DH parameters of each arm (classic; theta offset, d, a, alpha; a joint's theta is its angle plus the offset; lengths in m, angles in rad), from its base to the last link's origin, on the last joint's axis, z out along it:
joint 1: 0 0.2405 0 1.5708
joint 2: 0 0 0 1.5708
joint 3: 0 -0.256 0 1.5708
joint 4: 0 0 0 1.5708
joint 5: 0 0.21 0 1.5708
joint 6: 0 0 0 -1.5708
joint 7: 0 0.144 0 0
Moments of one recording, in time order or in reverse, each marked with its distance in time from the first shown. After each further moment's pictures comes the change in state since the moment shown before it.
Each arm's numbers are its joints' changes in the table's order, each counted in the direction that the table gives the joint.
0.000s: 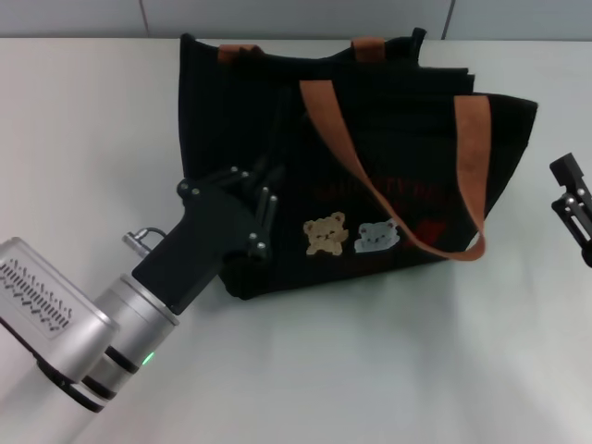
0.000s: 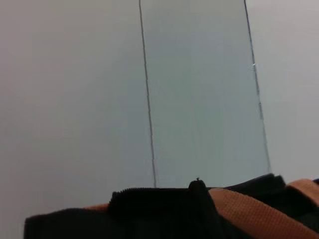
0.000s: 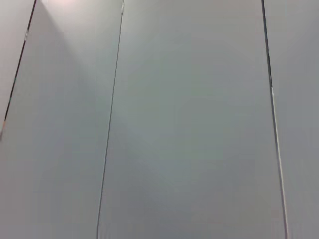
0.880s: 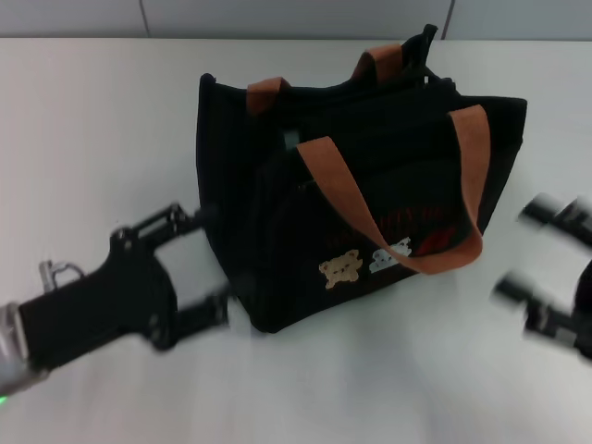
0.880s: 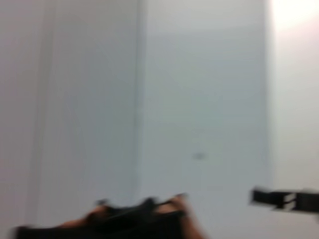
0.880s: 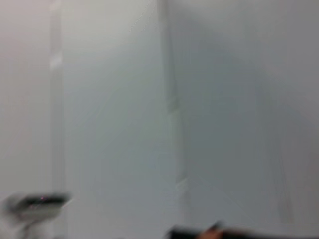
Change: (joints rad) left arm 0.006 -0.016 -0.201 0.586 0.206 -0.496 -0.575; right arm 0.068 0.004 0.244 -0.508 -0.241 0.184 0.570
